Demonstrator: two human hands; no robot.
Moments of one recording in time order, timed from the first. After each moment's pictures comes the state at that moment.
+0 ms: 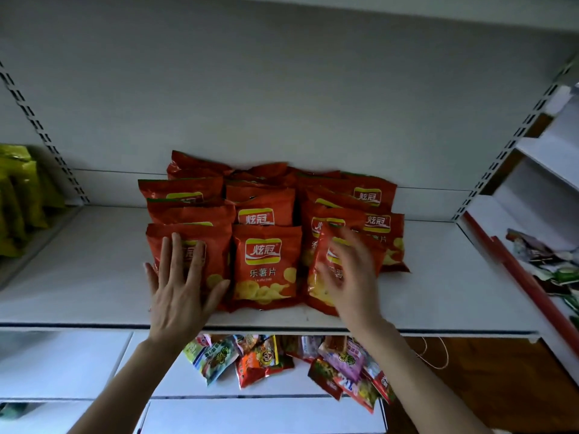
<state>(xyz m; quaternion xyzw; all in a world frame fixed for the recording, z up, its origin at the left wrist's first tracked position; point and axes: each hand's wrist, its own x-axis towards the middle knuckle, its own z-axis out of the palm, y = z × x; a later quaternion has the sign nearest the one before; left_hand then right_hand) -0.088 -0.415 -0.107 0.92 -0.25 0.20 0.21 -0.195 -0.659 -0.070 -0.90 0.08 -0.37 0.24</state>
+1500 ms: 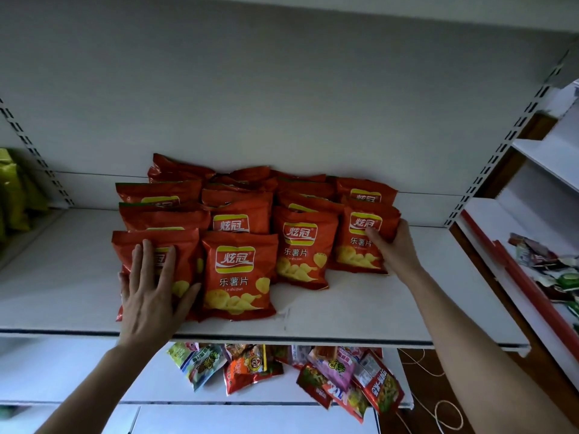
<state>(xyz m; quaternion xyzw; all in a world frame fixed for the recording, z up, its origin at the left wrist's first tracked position) -0.086 -0.417 -0.107 0.94 -0.21 0.15 0.20 -0.172 -0.814 -0.063 -0.78 0.28 -0.21 0.51</state>
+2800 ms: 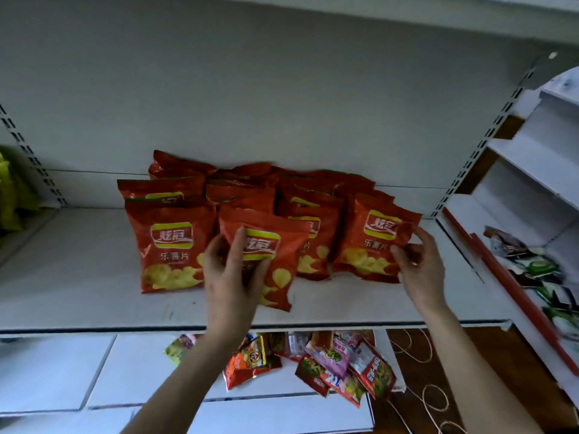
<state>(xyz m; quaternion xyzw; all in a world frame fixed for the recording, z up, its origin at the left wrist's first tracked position) -0.147 -0.497 -0.061 0.82 -0.22 0.19 0.50 -0.242 -0.761 -0.051 -0.82 0.28 -0.33 0.37</state>
